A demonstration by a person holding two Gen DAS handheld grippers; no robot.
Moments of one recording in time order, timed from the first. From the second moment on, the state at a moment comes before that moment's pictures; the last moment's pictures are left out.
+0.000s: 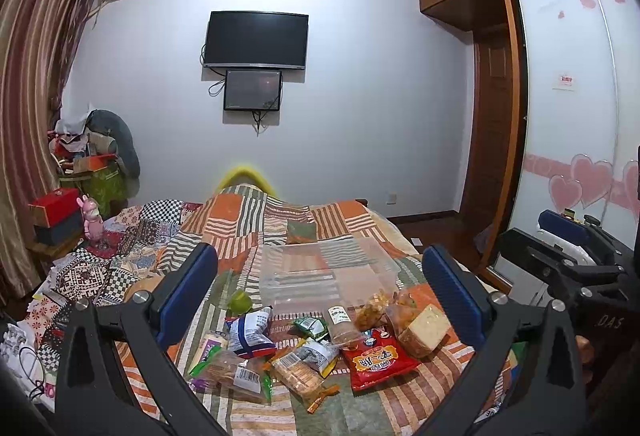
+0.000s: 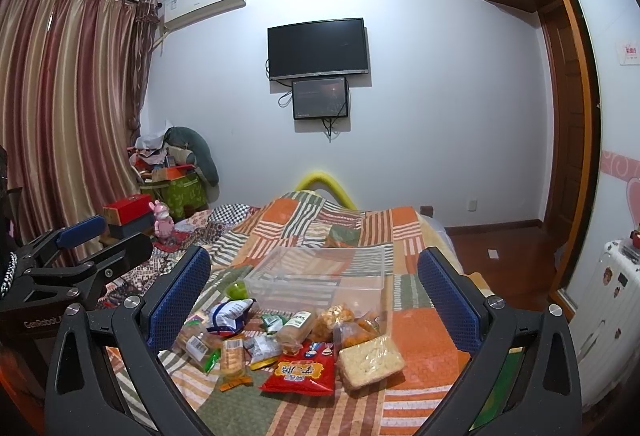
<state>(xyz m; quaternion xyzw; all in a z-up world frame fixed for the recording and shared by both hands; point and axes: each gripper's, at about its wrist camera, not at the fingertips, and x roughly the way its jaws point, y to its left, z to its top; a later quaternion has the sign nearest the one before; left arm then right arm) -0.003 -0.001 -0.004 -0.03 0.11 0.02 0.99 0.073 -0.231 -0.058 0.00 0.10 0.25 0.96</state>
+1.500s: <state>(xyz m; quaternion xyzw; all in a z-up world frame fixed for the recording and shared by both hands) -0.004 0.004 -0.005 -0.03 0.10 0.02 0.99 0.071 -0.226 -0.057 -0.01 0.09 0.25 0.96</state>
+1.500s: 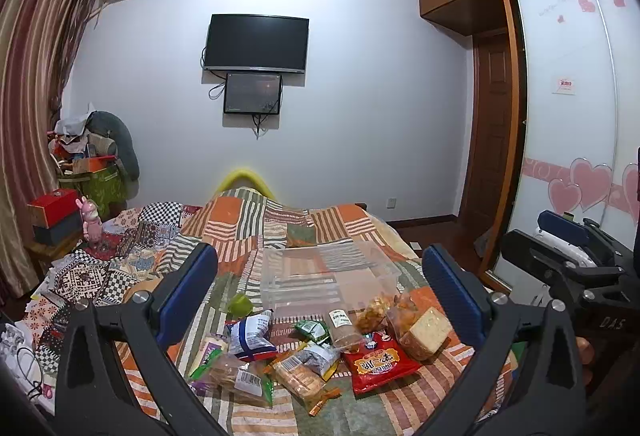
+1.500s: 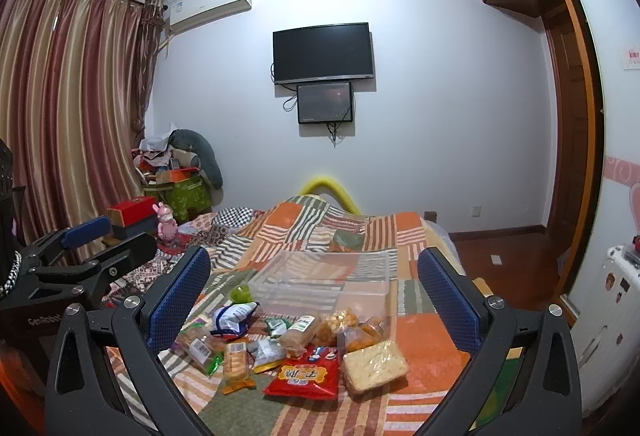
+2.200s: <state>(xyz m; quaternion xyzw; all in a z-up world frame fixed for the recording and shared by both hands) 0.049 0.057 -0.076 -0.01 0.24 0.05 0.97 0.125 -0.245 -0.112 -0.01 0.22 0.24 0.94</state>
